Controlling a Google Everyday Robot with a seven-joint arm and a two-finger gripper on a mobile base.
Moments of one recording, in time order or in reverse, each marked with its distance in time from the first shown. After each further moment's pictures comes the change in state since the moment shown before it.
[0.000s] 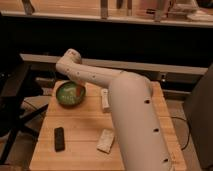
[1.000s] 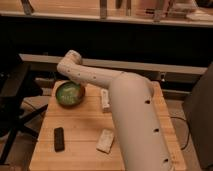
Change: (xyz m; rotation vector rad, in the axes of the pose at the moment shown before) arm -0.001 -0.008 0.004 0.026 0.013 -0.011
